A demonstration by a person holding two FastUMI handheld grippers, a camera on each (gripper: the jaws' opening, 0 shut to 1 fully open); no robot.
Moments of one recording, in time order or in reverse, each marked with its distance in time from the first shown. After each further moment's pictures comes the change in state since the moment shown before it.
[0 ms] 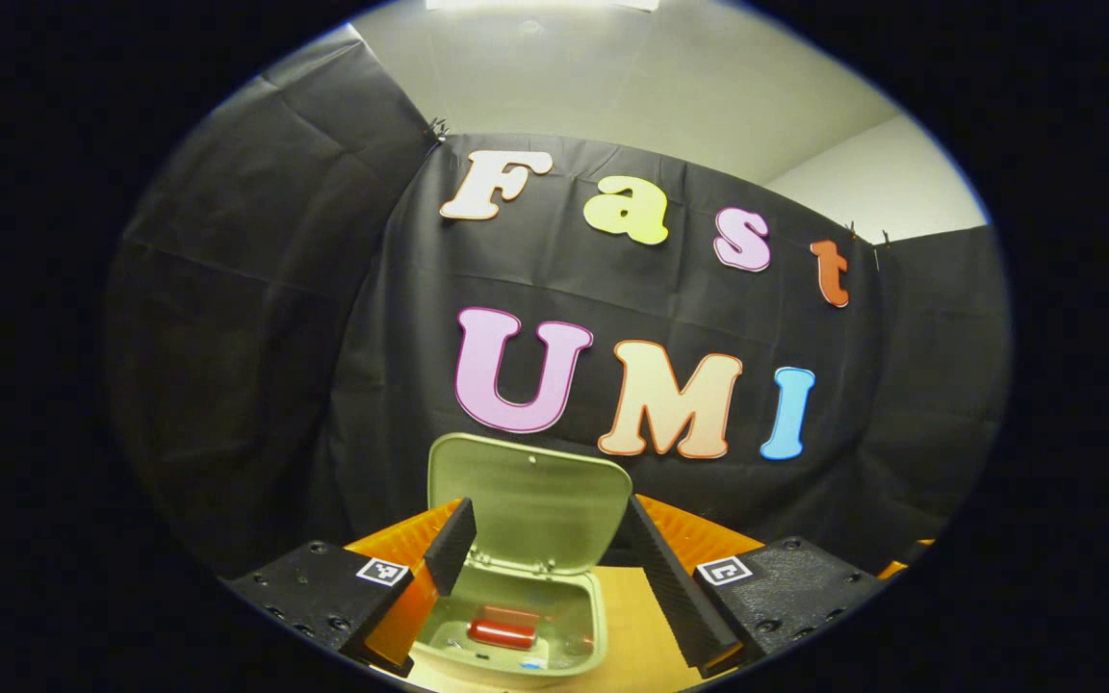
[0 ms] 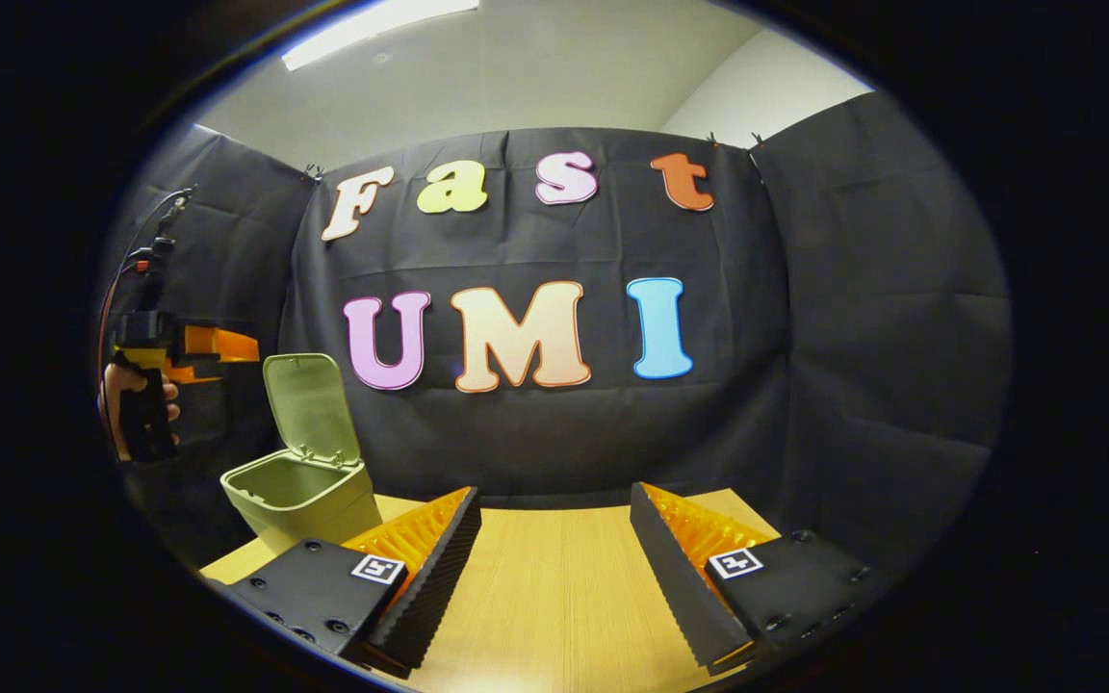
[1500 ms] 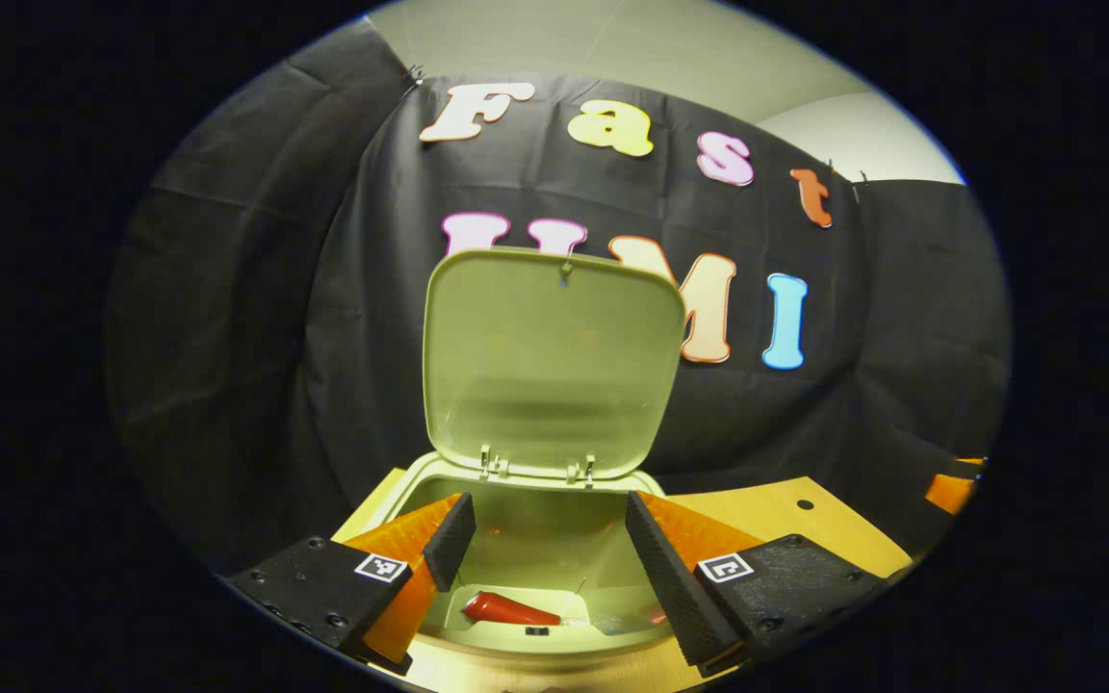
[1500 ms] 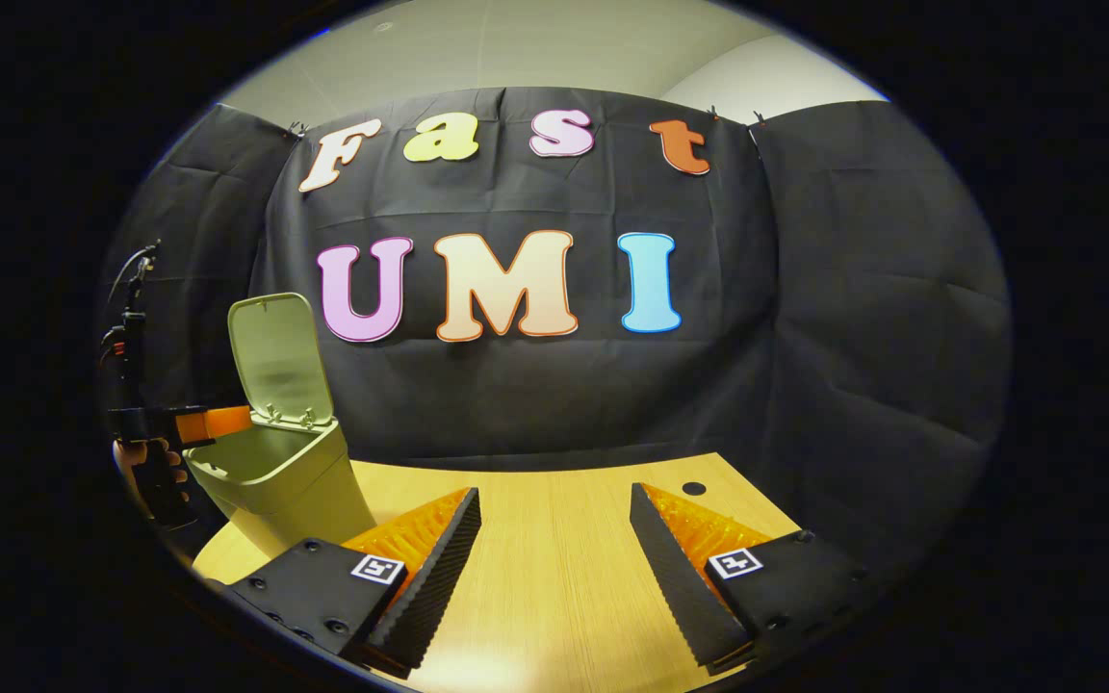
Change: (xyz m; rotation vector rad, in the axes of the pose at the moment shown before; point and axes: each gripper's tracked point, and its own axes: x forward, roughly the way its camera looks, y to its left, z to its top) left arm -0.020 0.014 -0.142 0.047 0.127 -0.102; right arm 0.027 0.040 -0.050 -0.022 0.138 -0.064
